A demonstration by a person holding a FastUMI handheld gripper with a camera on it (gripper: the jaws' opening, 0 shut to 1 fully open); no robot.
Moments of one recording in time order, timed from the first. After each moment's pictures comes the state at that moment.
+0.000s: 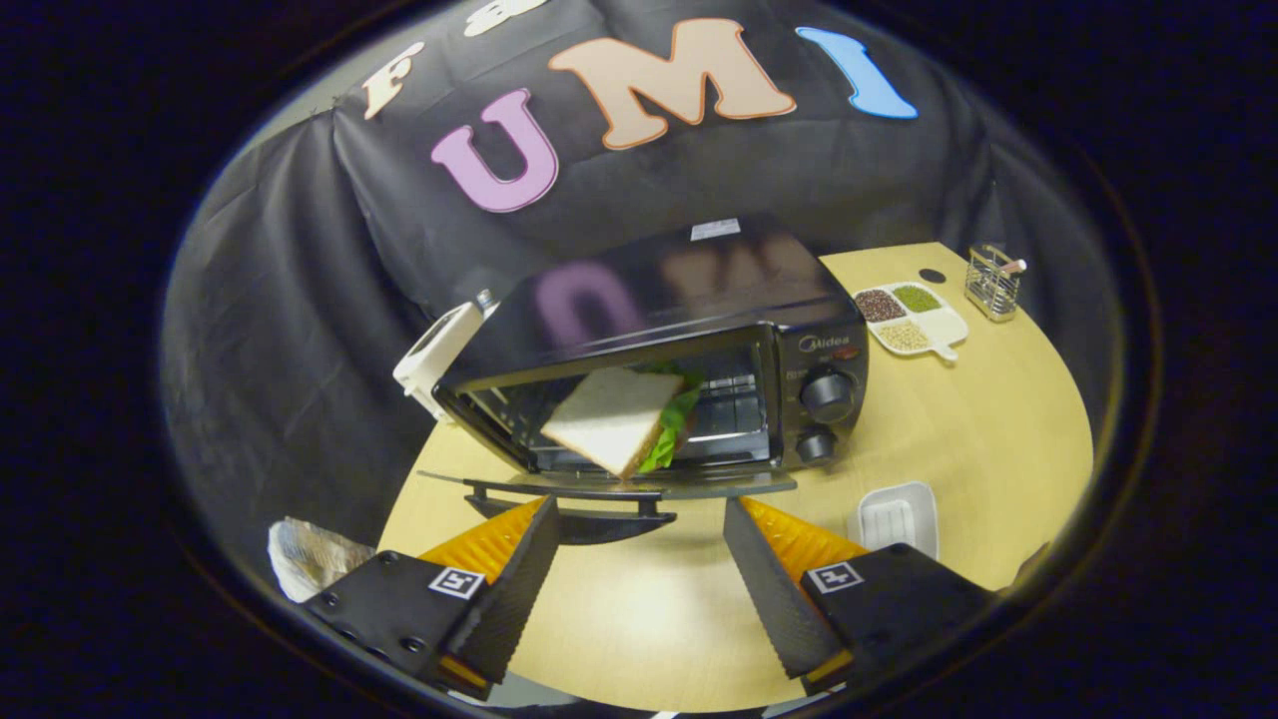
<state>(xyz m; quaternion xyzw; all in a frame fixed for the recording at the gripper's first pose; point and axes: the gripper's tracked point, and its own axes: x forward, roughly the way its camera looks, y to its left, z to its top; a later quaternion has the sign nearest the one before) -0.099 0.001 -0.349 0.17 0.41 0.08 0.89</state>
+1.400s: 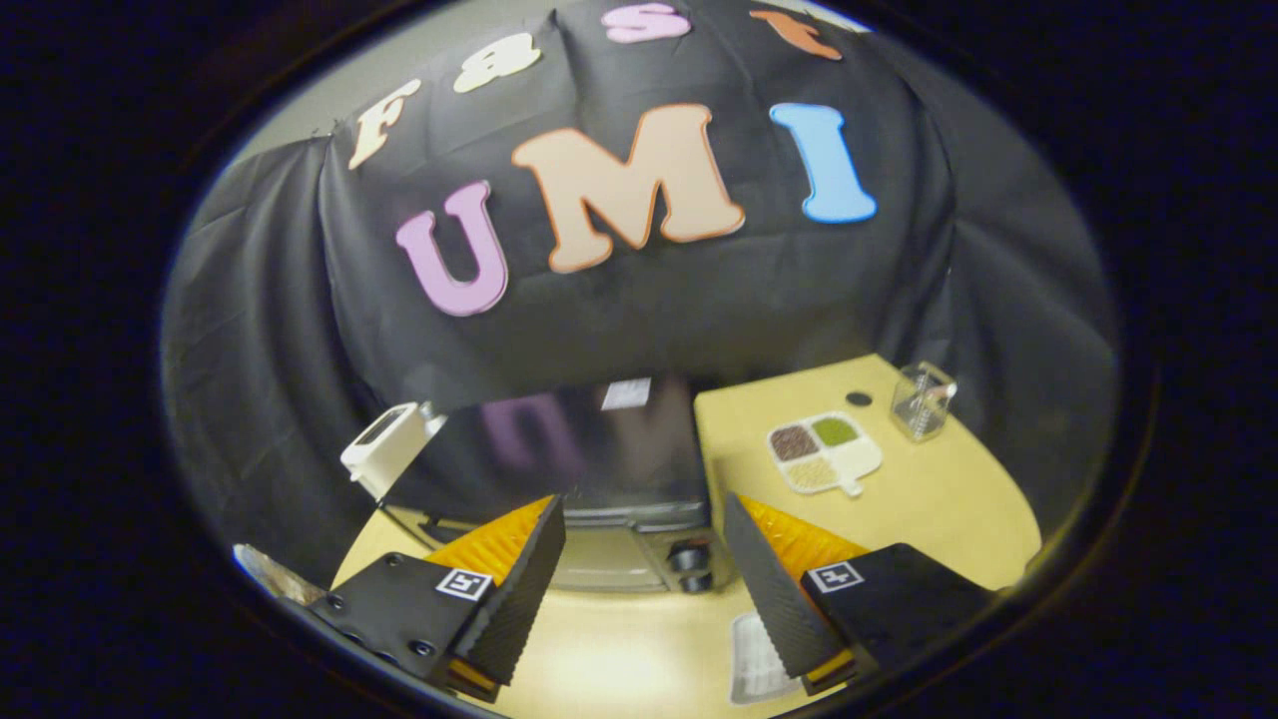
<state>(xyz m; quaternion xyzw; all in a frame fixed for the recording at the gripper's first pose) -0.018 -0.122 -0.239 0.11 0.25 -0.02 0.96</state>
